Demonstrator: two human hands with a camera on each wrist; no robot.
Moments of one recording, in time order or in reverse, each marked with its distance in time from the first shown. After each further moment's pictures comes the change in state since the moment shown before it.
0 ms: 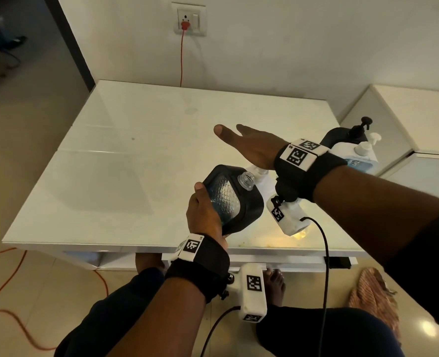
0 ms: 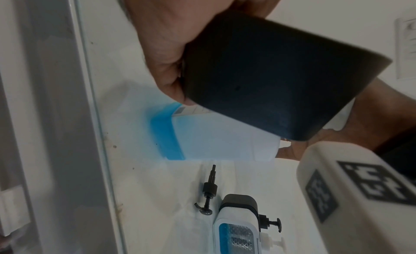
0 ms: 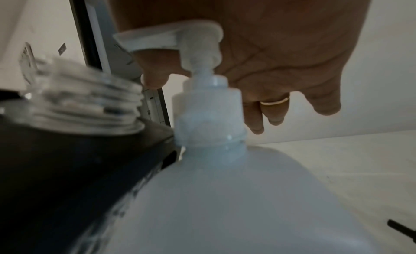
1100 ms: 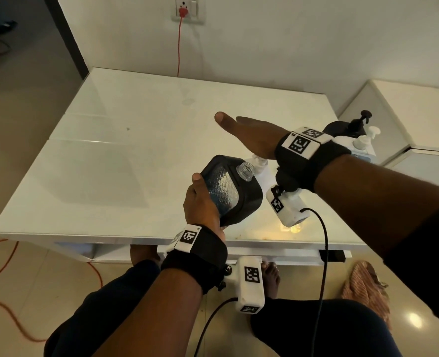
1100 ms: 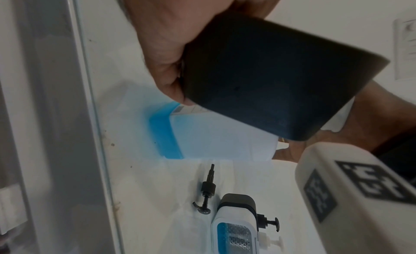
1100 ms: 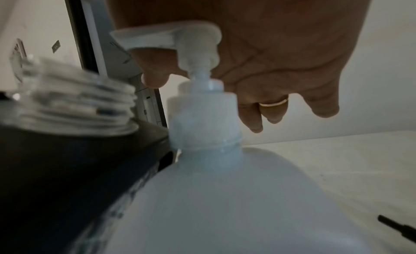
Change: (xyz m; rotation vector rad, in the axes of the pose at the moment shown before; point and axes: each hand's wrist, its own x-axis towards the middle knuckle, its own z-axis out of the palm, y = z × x) left_hand 0.012 -0.008 0.001 -0.016 -0.017 0.015; right_hand 0.002 0.000 -0.003 -0.040 -0.003 -0.010
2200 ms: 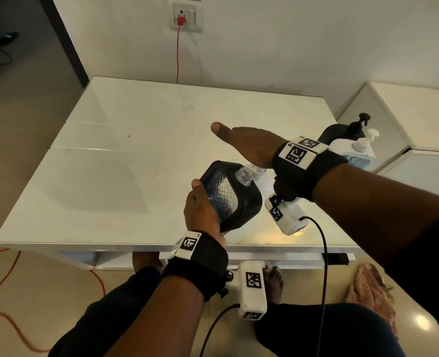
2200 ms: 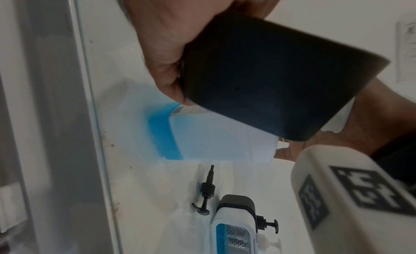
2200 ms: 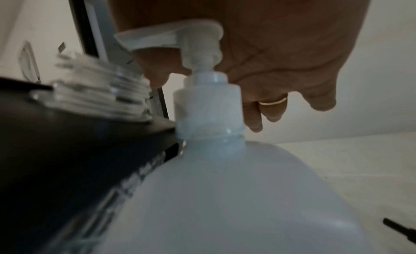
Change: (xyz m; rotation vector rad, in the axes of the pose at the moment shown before) left_hand -0.001 0.002 -0.001 -0.050 -0.014 -0.071; right_hand 0.003 -0.003 0.009 -0.017 -0.008 -0.009
